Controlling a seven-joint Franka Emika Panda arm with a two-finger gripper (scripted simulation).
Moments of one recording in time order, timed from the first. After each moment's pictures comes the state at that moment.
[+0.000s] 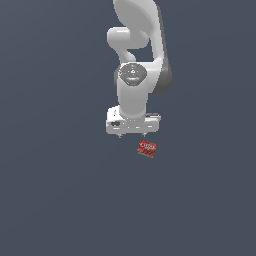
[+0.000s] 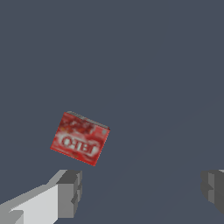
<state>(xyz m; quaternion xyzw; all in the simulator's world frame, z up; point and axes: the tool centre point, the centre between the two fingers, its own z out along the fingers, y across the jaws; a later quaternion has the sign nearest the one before) -0.018 0.018 0.156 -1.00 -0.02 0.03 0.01</state>
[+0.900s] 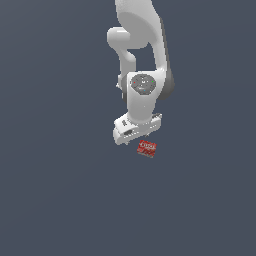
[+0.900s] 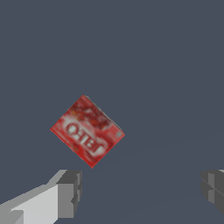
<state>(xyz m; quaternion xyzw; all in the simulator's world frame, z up) -0.019 0.040 0.125 -0.98 -0.21 0.02 0.00</state>
